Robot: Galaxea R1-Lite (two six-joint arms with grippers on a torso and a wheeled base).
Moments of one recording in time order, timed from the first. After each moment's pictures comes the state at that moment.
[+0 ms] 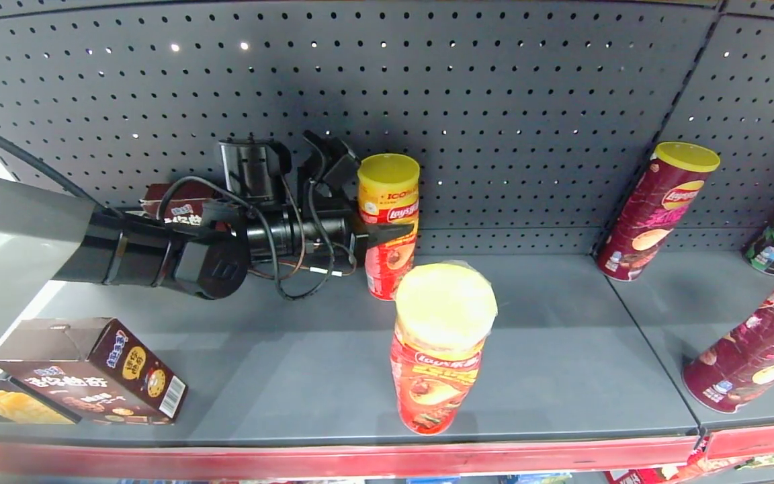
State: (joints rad) left arm -0.36 2.08 -1.41 -0.53 -0.74 0.29; right arm 0.00 0.00 0.00 0.00 -0.02 -0.01
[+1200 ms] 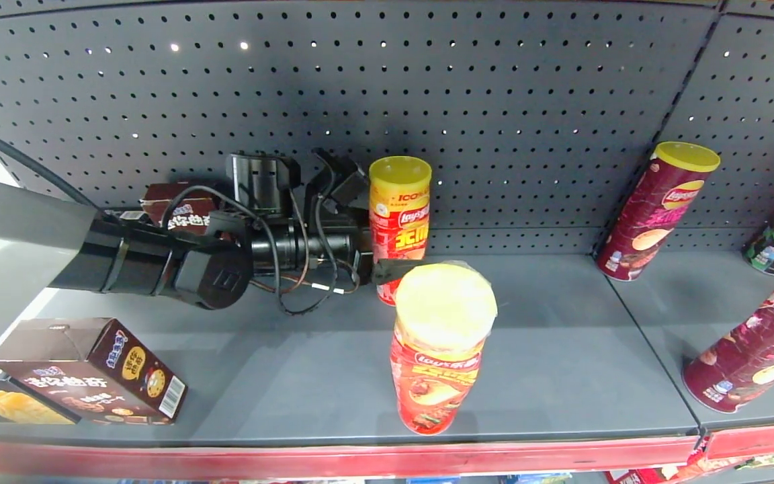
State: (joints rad) left arm -0.38 2.05 -1.35 -0.49 -0.74 0.29; right arm 0.00 0.00 0.00 0.00 -0.02 -0.01
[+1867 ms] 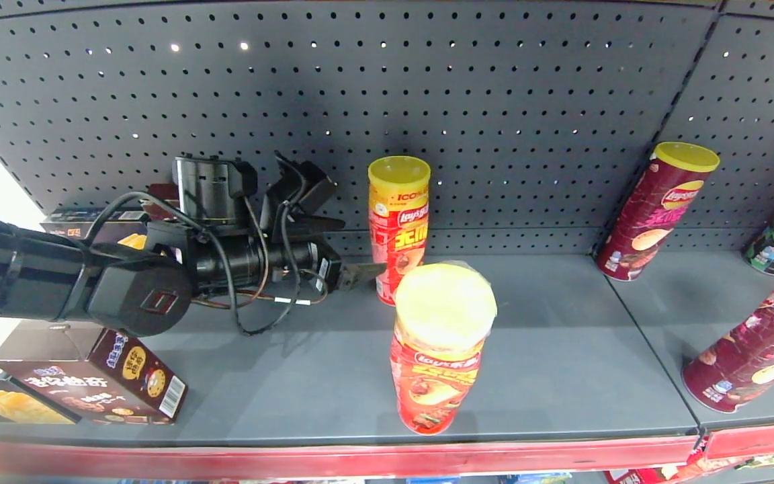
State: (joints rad) left arm -0.35 1.89 -1.14 -0.49 -0.43 0.31; right arm 0.00 0.00 0.00 0.00 -0.02 -0.01
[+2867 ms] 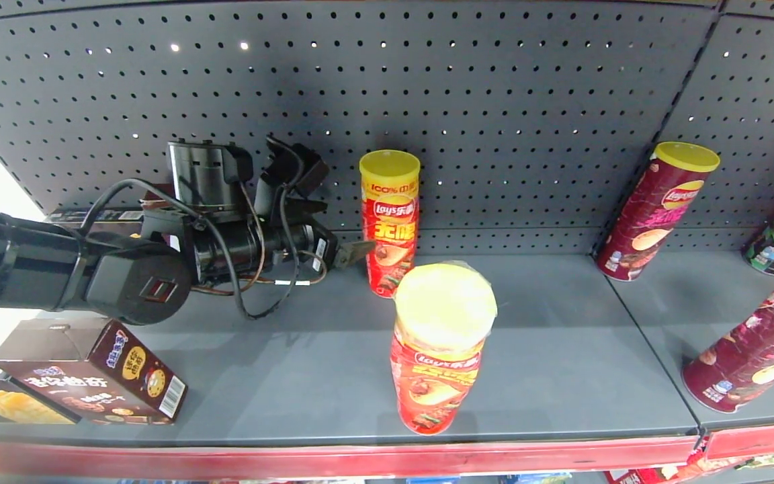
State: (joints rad) left arm -0.35 1.89 -1.19 -0.49 -0.27 0.30; right arm 0.00 0.00 0.00 0.00 -0.02 -0.01
